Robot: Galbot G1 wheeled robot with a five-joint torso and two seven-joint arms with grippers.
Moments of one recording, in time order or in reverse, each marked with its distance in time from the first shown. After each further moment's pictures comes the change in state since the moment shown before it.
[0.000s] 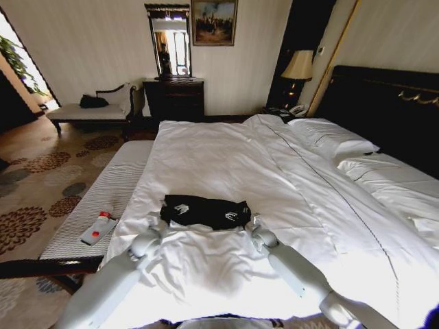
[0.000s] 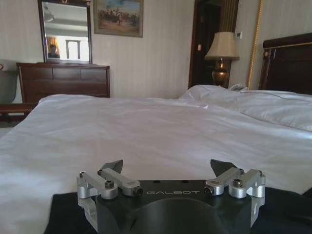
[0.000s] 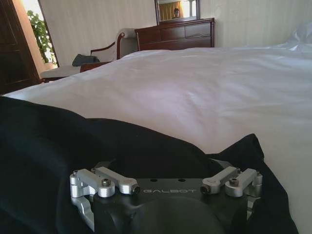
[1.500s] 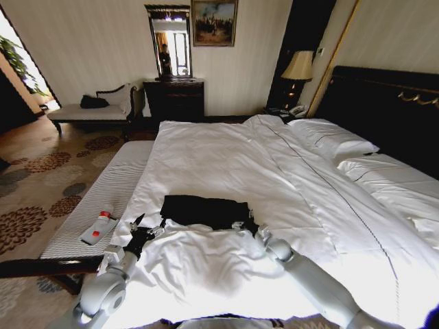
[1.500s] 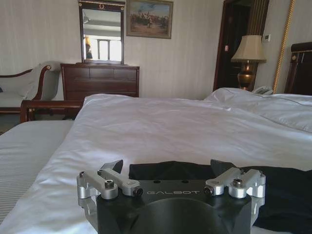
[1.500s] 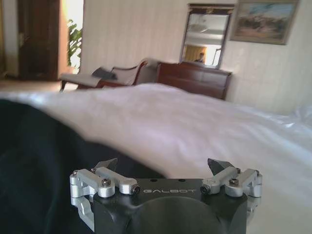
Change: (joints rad) left arm 0.730 0.108 -0.546 -0.504 0.017 0.013 0.015; right arm -0.088 -0.144 0.083 0.162 -0.219 0.106 -0.053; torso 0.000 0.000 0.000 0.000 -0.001
